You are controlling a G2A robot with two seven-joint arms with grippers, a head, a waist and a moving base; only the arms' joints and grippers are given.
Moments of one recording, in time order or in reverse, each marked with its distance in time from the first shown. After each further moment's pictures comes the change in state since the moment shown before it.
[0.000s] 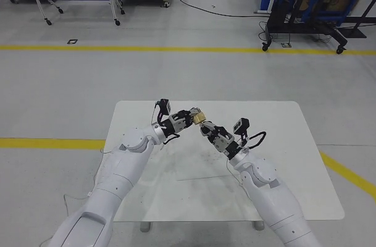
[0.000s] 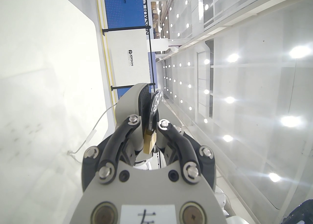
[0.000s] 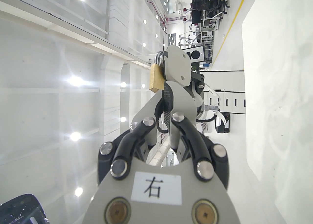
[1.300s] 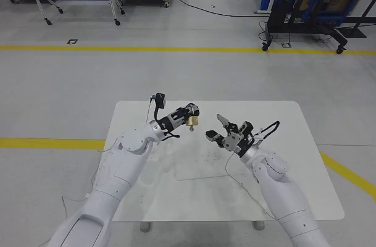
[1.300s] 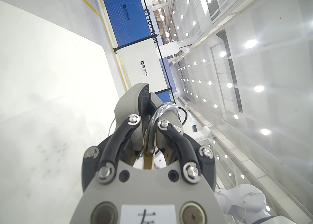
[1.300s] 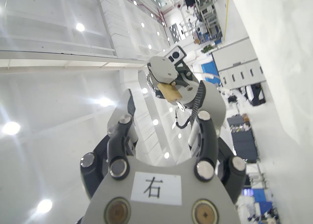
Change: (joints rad) left arm 0.012 0.021 -0.010 -0.061 0.234 -0.141 0.138; right arm 0.003 0.024 0.115 0.036 0.215 0.244 0.086
